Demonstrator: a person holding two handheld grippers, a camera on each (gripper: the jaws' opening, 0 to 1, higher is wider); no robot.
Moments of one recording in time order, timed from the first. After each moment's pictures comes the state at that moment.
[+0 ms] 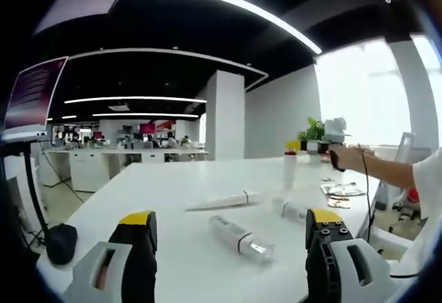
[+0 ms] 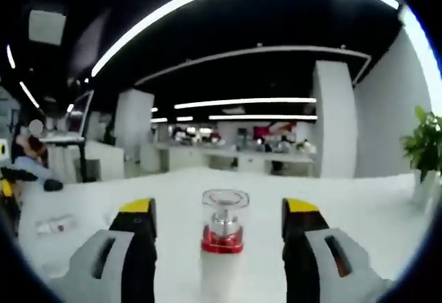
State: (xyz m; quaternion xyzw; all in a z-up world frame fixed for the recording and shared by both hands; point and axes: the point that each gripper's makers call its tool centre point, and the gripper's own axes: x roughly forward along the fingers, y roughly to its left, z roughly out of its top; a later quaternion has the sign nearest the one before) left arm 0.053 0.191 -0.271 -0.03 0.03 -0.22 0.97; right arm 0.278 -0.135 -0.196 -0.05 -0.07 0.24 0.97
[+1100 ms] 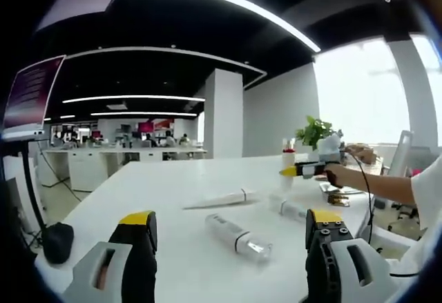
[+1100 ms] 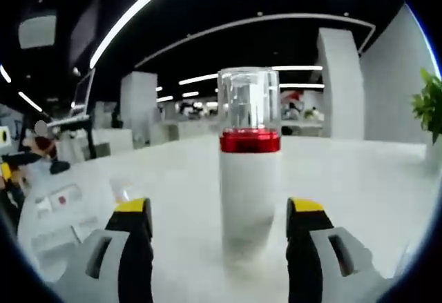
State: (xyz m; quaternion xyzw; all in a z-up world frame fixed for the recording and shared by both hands) left arm 0.055 0.185 -0.275 -0.03 0.04 -0.23 0.97; right arm 0.274 -0.118 -0.293 -0.03 0.06 0.26 0.96
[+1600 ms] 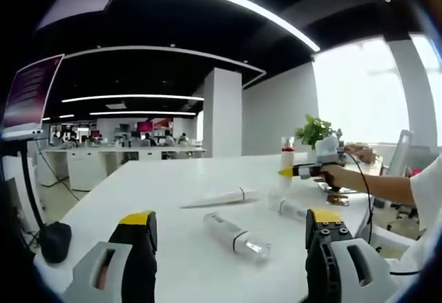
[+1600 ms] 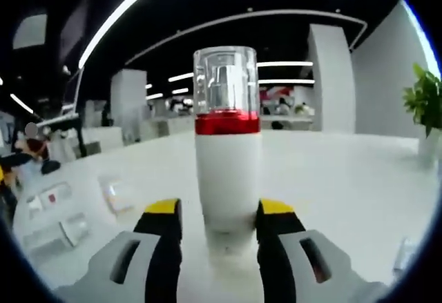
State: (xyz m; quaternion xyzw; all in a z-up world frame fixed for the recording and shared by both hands) left arm 0.059 0.183 -0.277 -0.03 0.04 -0.23 0.97; right arm 0.272 -0.131 -0.303 -0.02 0.07 0.23 0.97
